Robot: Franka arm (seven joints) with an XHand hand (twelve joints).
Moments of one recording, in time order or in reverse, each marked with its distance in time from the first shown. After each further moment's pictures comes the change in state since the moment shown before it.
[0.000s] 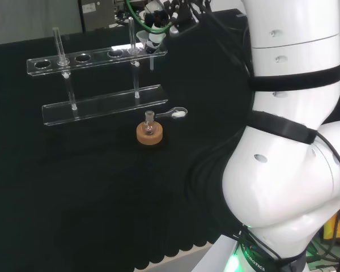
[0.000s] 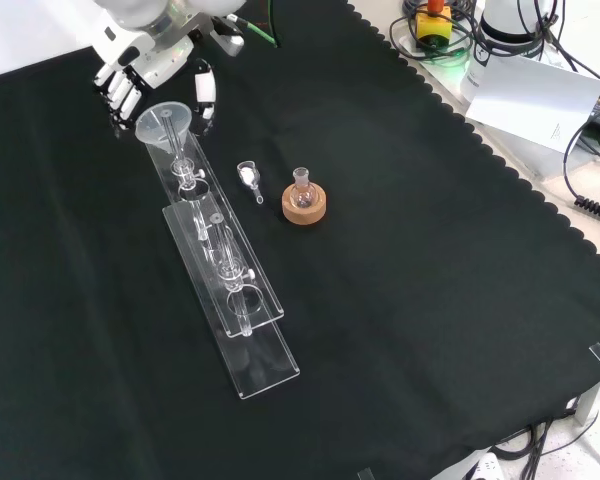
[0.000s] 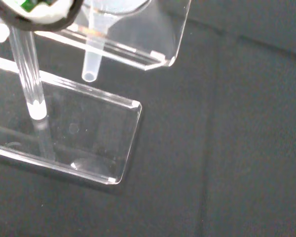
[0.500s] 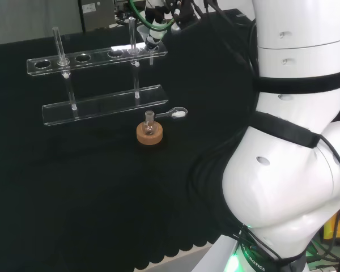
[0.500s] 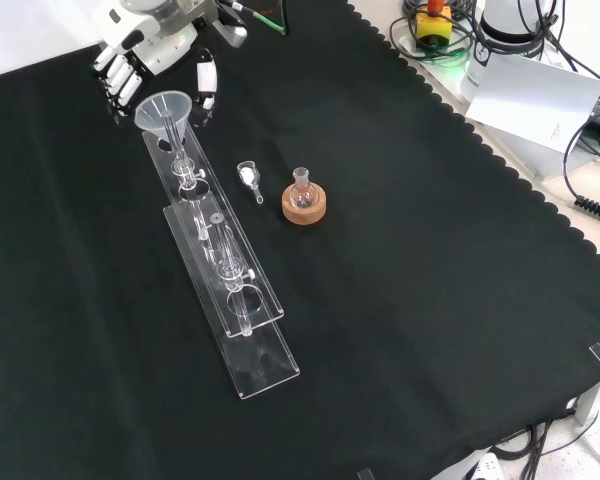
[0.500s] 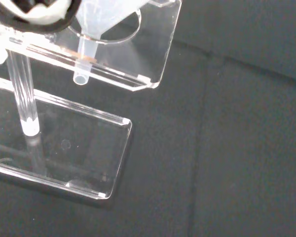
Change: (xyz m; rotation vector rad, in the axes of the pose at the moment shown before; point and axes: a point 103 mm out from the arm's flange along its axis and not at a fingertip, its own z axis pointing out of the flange) arm -0.005 -0.011 -0.013 -0.052 -0.016 0.018
